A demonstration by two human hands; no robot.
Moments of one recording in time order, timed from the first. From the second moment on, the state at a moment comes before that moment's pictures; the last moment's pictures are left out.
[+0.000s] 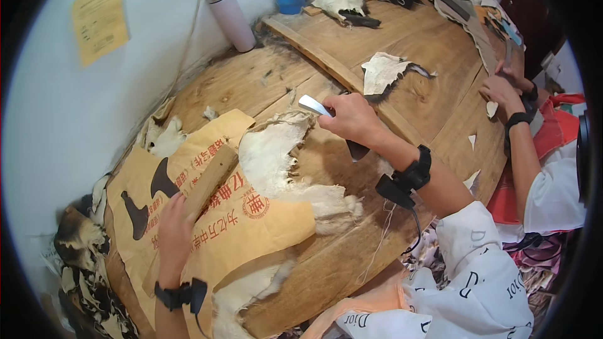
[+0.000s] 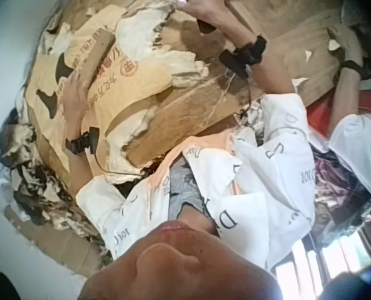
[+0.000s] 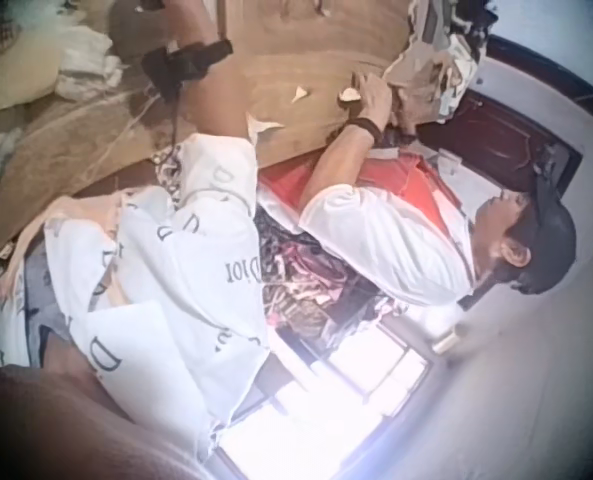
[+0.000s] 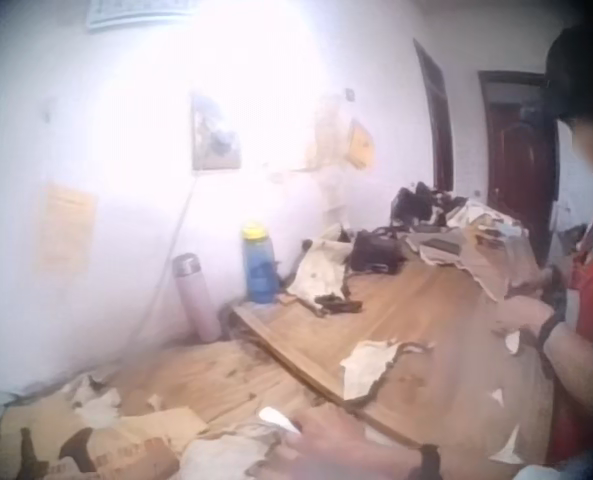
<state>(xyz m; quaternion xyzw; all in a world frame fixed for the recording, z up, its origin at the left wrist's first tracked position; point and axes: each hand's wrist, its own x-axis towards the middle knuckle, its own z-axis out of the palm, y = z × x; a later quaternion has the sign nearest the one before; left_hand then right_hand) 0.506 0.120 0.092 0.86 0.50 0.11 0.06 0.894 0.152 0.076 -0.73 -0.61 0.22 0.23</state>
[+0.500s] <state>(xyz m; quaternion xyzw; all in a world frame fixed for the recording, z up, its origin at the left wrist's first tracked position) 0.692 0.170 0.023 0.90 0.35 0.05 0.24 0.899 0.174 0.065 -0.72 -0.60 0.24 0.24</state>
